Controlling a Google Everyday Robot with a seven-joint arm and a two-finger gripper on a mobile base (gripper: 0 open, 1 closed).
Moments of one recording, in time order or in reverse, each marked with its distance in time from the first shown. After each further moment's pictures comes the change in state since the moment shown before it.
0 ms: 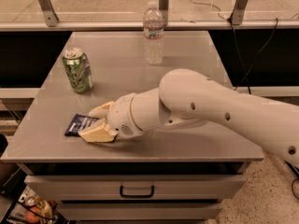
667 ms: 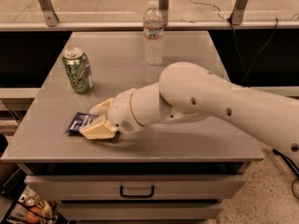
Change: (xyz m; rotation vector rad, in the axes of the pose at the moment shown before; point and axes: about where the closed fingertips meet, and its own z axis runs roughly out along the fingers) arm -0.011 -0.003 -0.005 0.003 0.015 -0.012
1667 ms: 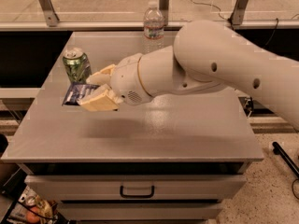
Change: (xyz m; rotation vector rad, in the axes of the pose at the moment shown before) arm -0.067 -0.020 -0.051 0.044 -0.060 -0.182
